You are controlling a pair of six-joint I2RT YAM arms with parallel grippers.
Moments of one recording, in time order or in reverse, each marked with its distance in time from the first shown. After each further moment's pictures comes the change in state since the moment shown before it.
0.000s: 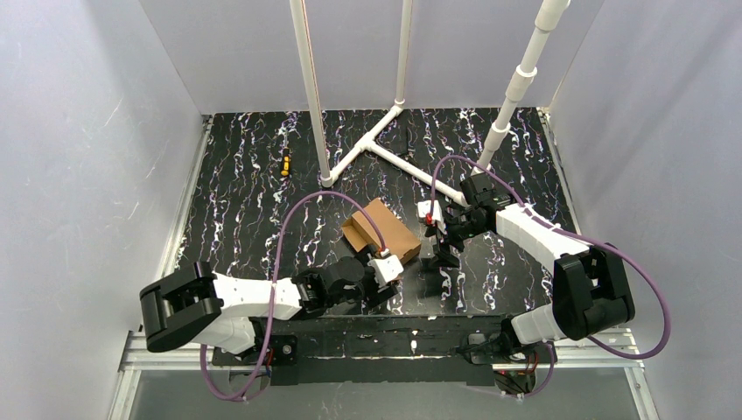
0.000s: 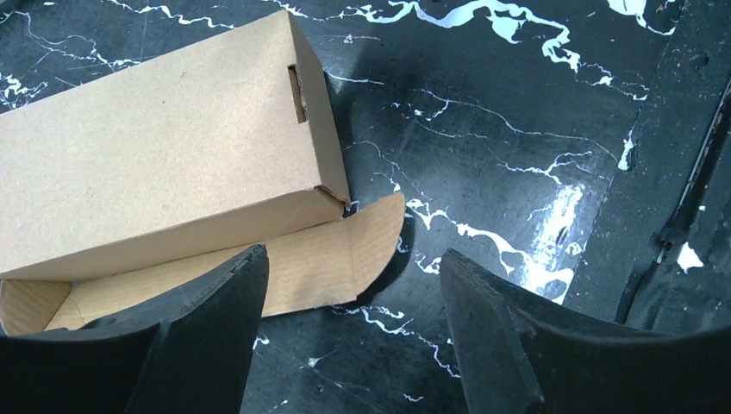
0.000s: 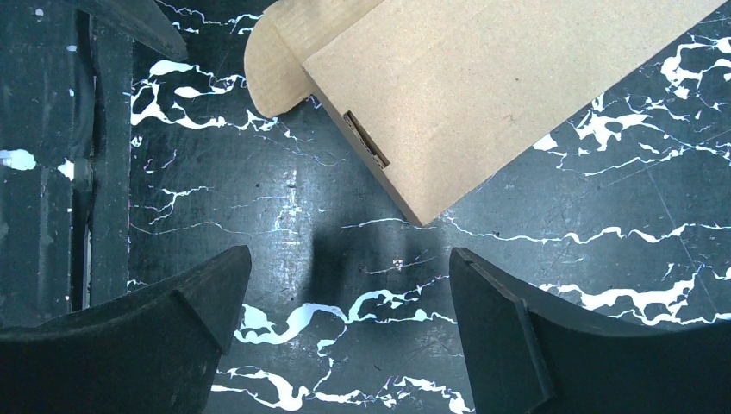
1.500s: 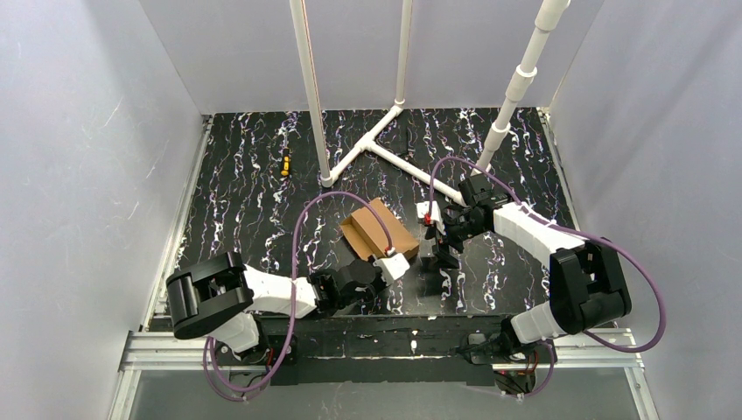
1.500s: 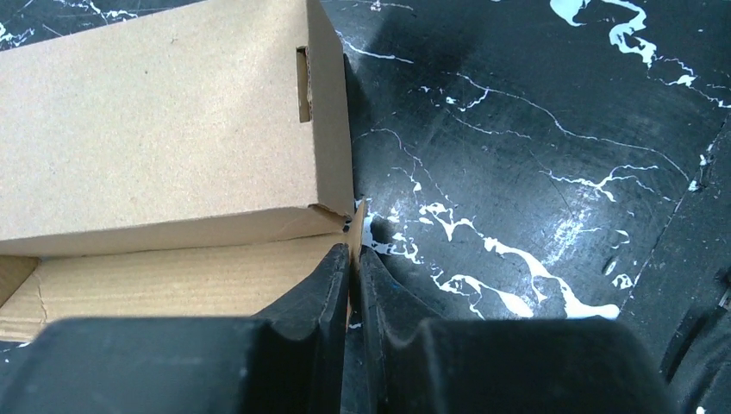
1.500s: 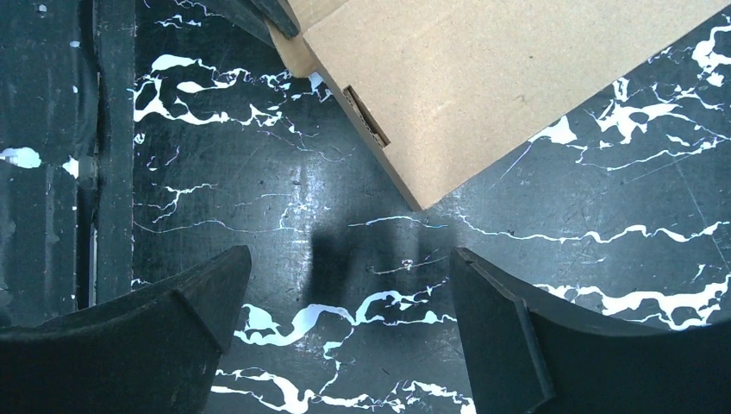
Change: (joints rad) left arm -0.020 0.160 0.029 0.087 -0.103 -0.050; right arm 0.000 0.029 0.000 -0.005 0.000 0.001
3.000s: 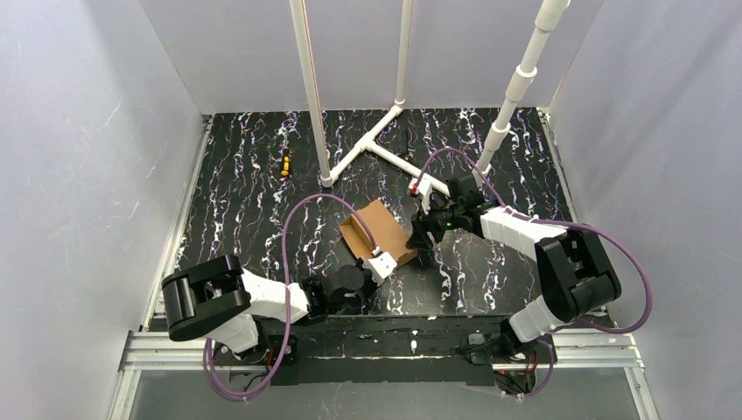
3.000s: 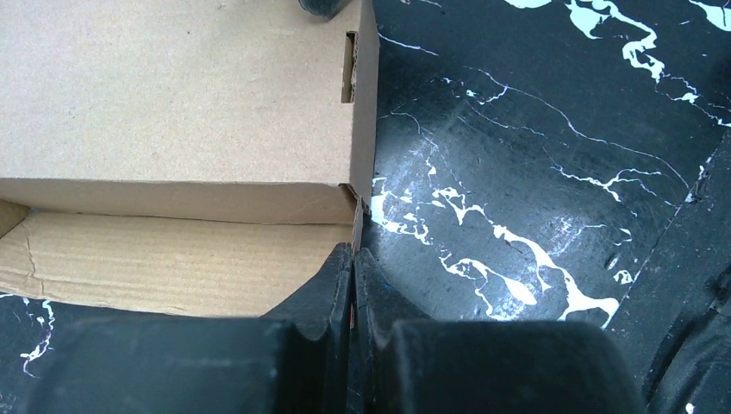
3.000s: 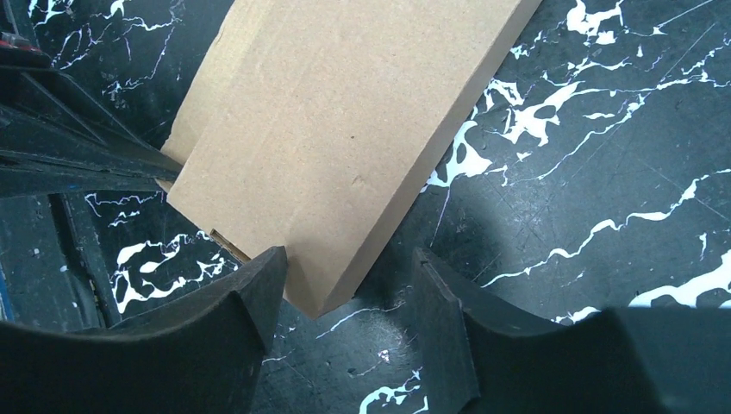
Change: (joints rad) left arm 0.000 -0.029 -0.111 0.144 -0.043 -0.103; right arm 0.074 0.086 -0.061 0.523 0.108 0.735
